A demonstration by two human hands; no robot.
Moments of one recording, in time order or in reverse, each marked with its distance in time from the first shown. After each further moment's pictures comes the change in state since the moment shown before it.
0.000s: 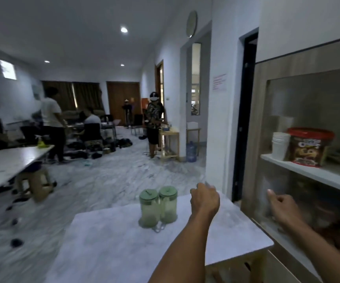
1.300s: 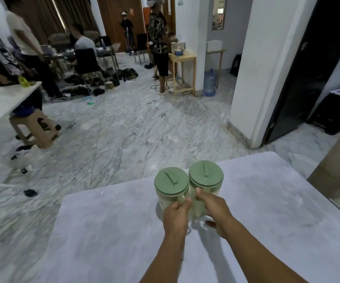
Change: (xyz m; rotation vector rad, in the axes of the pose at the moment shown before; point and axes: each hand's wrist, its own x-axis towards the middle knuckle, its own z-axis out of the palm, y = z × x) left_hand 0.317 -0.281 -0.025 -0.433 0.072 -0.543; right_hand 0.153 0.006 0.474 0.257 -0.596 0.547
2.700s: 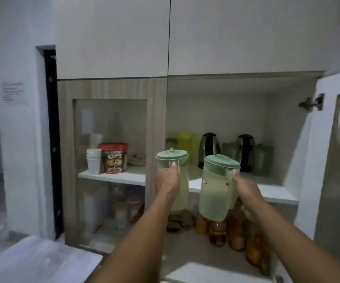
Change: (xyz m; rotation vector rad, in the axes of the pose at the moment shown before) left_hand -0.640 0.055 0.262 0.084 -0.978 0.676; right_hand -0.659 0.113 -0.450 0.420 1.318 -0.493
